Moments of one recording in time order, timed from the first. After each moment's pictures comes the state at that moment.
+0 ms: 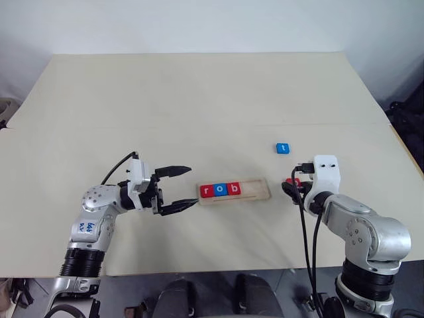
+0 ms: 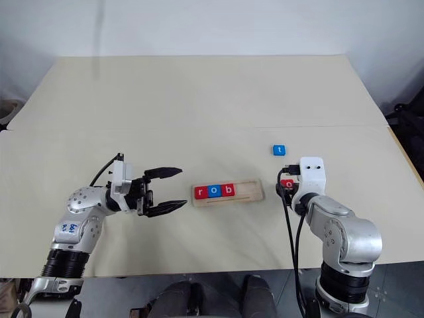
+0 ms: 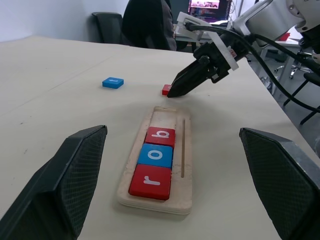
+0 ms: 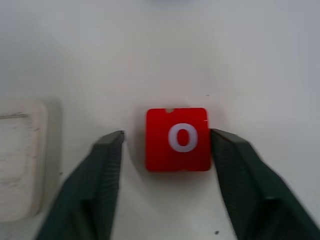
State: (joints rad) left arm -0.33 0.49 0.04 0.09 -0.48 0.05 -1.18; right arm -0.34 -0.26 -0.29 -0.58 0.29 1.46 0.14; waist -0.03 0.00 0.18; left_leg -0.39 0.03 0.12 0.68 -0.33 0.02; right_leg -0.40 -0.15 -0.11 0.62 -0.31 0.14
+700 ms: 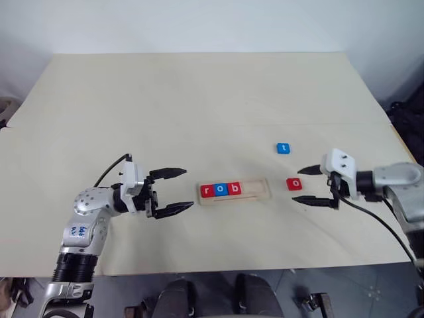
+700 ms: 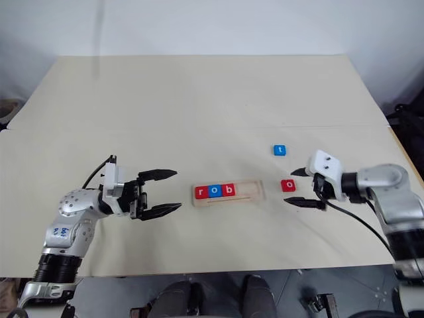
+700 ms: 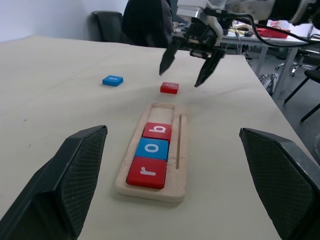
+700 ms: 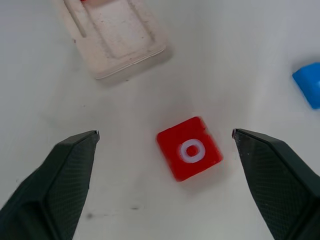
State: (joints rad) left arm -0.29 0.53 0.06 0.04 -0.50 0.06 -1.19; right arm -0.56 -0.90 0.09 0.35 0.19 0.13 1.30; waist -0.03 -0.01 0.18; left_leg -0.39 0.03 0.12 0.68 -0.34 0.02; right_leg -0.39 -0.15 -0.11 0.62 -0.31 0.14
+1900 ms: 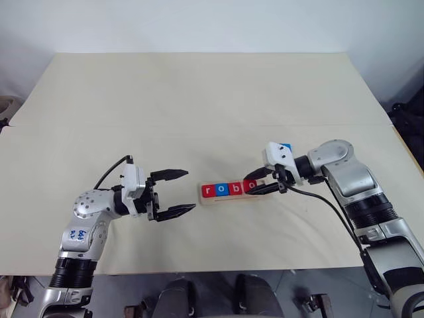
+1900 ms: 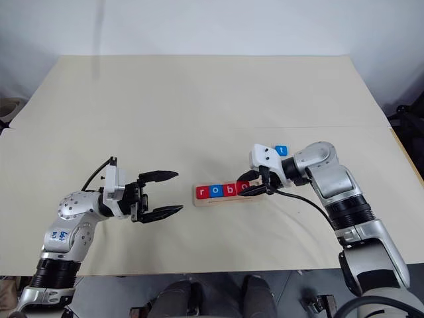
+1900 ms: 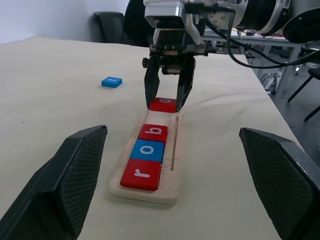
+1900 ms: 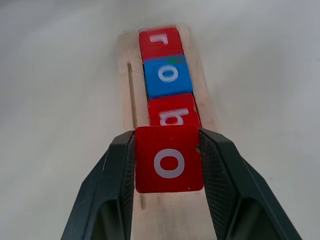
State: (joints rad) left arm -0.25 0.53 0.06 -0.03 -0.50 0.07 -1.15; right arm -0.77 -0.65 0.29 0.29 0.12 0.26 1.43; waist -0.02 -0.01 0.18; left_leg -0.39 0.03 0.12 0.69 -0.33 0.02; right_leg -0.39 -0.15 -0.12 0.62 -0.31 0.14
